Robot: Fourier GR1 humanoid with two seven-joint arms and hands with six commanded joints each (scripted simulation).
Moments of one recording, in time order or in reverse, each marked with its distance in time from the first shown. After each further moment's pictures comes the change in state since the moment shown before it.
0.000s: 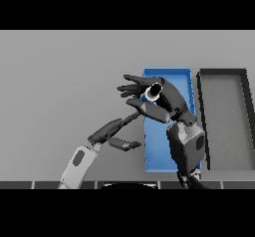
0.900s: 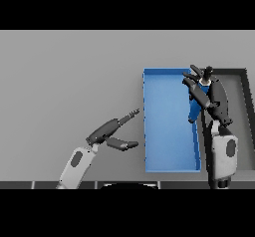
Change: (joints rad) left arm 0.012 0.014 0.006 -0.023 -0.015 0.023 -0.007; right arm 0.362 -0.302 -0.144 0.123 0.100 -0.187 0.013
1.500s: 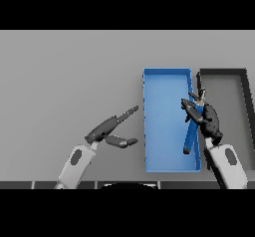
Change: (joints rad) left arm -0.023 0.011 0.013 0.019 -0.023 0.020 -0.031; right arm 0.227 -0.301 0.358 0.100 -0.296 -0.446 -0.001
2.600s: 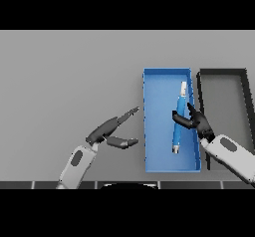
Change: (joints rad) left arm 0.014 -0.011 -0.006 -0.011 0.001 0.007 0.003; right arm -0.350 -0.439 0.651 0.131 -0.346 -0.124 -0.014
